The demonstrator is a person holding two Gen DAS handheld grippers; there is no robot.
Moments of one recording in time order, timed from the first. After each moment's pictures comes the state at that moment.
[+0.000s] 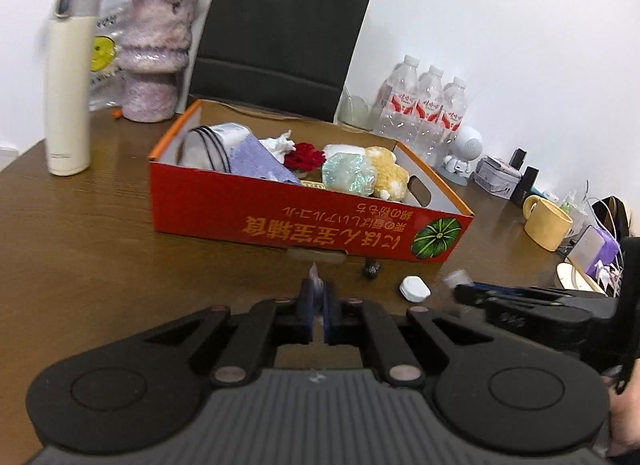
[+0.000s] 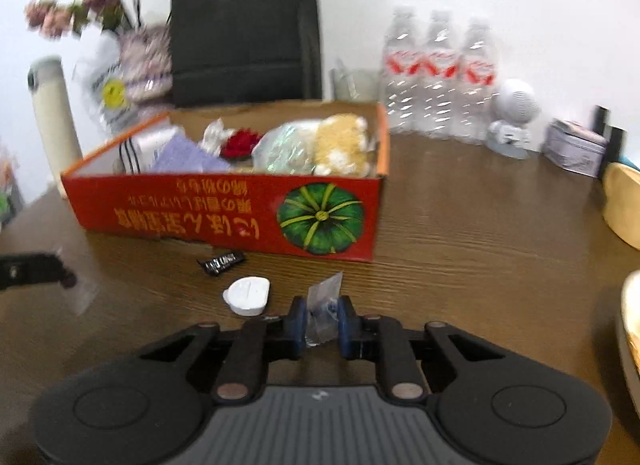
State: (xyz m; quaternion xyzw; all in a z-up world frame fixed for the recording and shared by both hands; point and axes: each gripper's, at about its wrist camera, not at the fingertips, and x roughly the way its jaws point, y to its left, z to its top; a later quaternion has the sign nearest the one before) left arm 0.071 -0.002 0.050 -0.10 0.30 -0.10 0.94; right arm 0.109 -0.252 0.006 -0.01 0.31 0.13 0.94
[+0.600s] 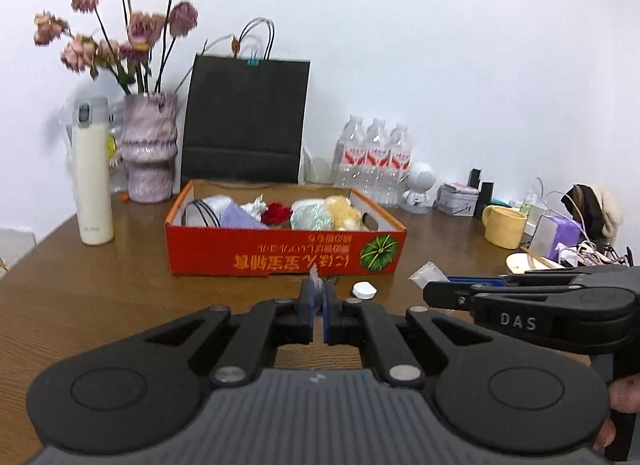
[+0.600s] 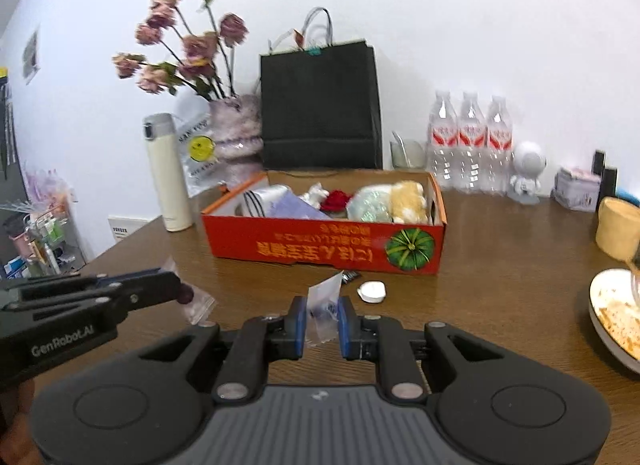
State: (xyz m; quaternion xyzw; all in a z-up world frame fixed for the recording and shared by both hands) left arm -0.049 -0.022 0.086 -0.03 0.18 -0.12 0.98; right arm -0.028 -0.220 0.070 0.00 0.24 0.19 0.95
